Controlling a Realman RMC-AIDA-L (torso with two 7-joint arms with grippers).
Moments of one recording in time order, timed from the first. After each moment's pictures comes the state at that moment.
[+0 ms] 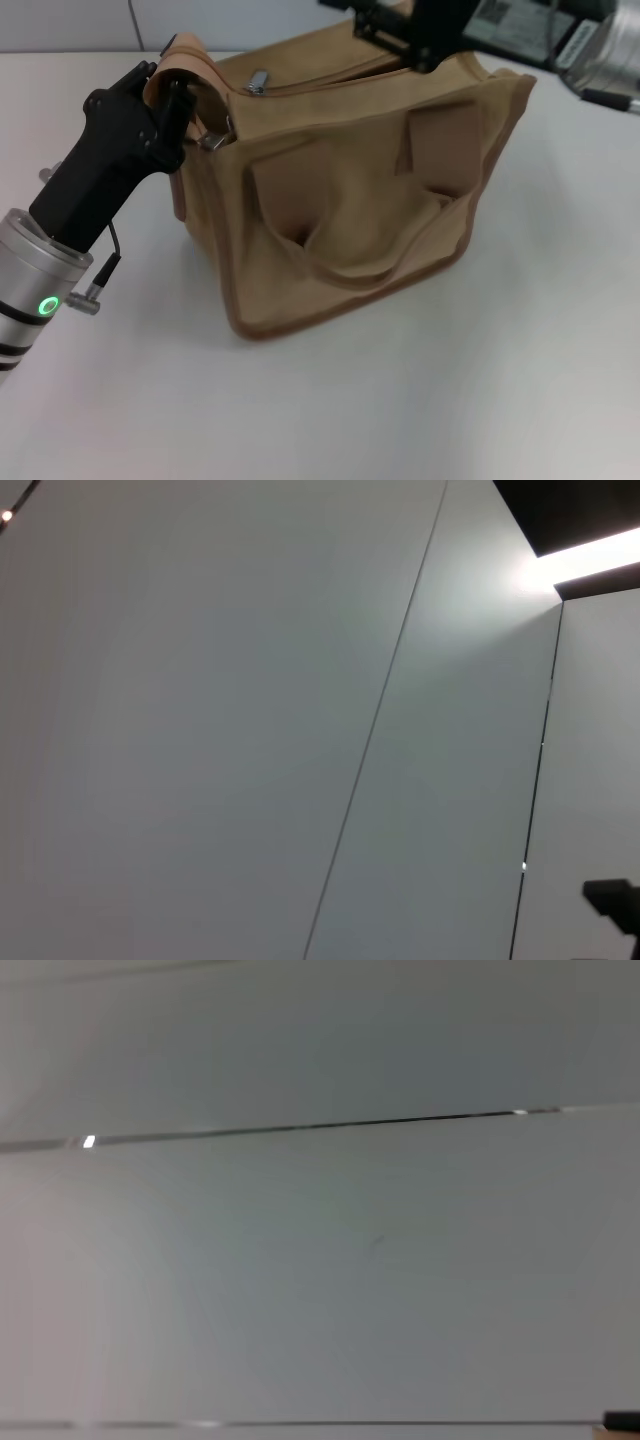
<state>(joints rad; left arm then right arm) -0.52 -2.08 0.16 -0.09 1.70 1.77 -0.69 0.86 2.03 -0.65 -0.32 -1.60 -1.72 2.74</state>
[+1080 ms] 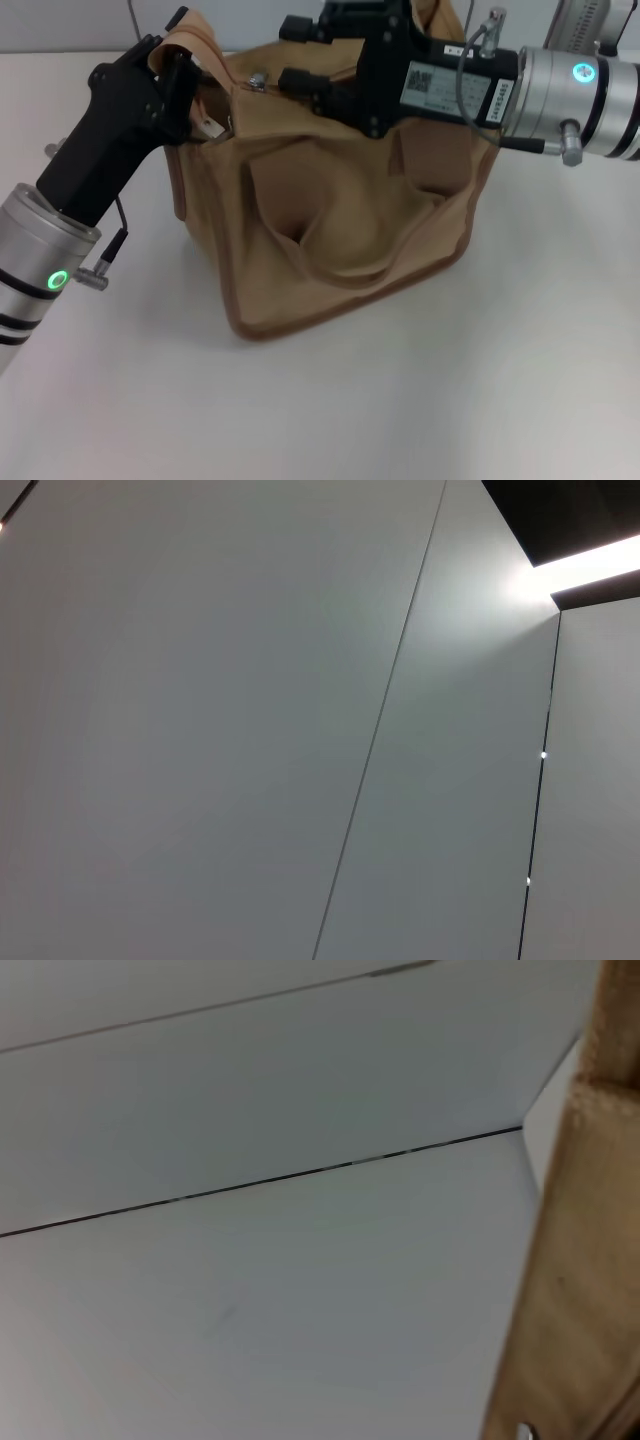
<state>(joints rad) -0.56 -2.08 0.14 -0.09 1.69 1.76 -0.69 0.86 2.07 -0.79 -0.30 -1.62 -1.50 2.77</state>
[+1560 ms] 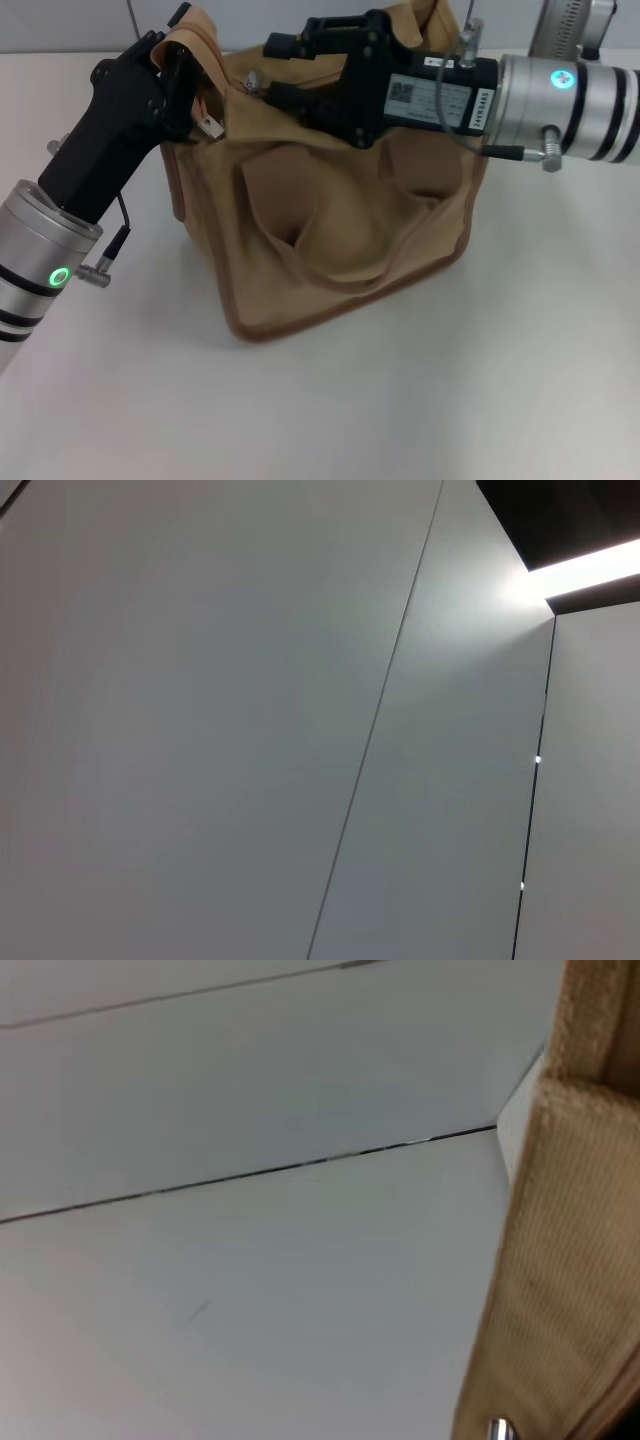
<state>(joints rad) -0.57 -2.08 0.14 -0.09 1.69 1.76 -0.69 0.88 2.08 -0.83 -0.30 -1.62 -1.46 2.76</state>
